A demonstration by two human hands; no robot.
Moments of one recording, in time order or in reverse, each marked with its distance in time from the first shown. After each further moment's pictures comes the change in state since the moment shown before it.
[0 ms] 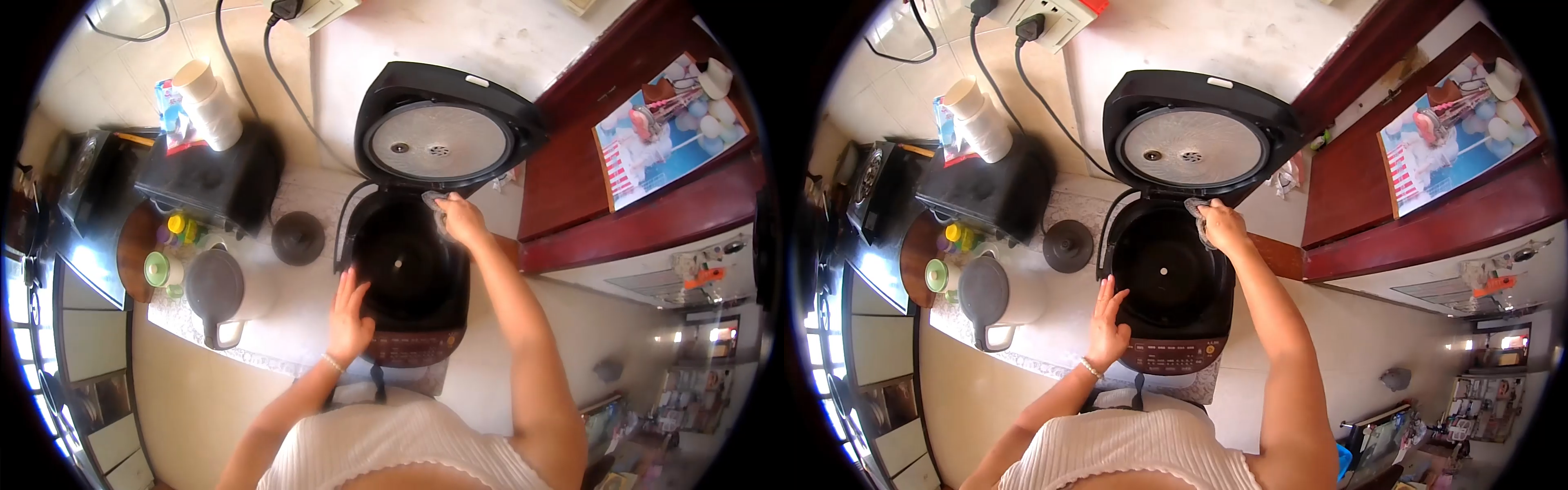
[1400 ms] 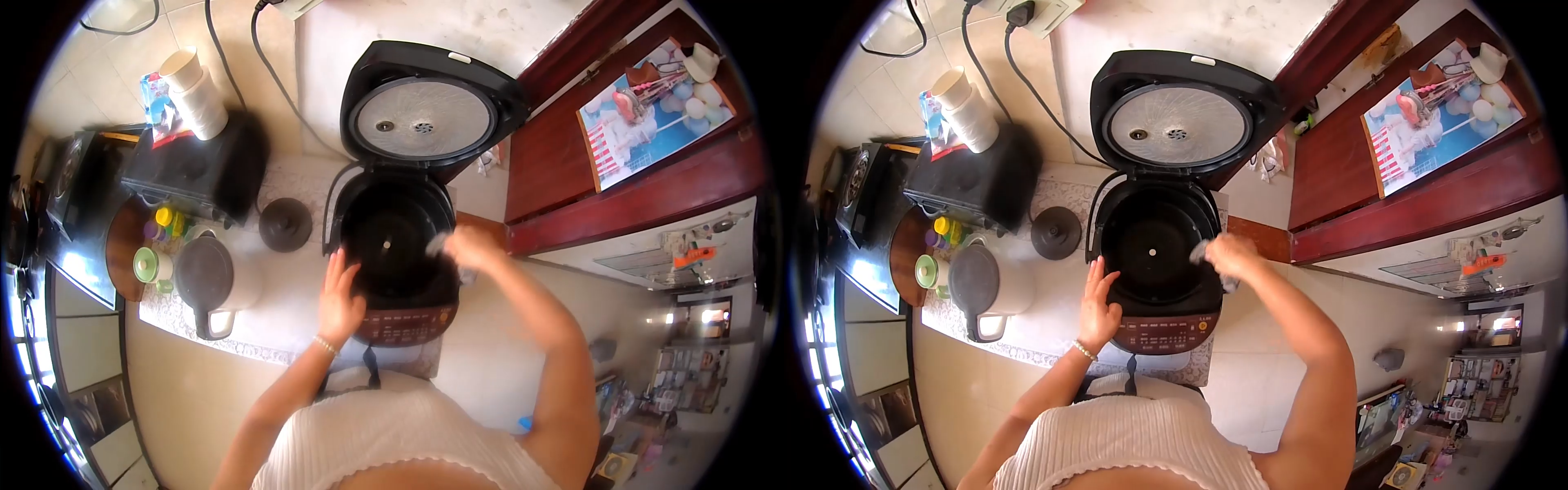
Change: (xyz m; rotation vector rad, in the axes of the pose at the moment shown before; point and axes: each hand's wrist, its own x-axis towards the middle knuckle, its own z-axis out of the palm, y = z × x) left_hand 0.000 0.002 -0.003 -0.027 0.011 -0.005; right_hand -0.082 -0.017 -0.043 -0.137 -0.633 0.086
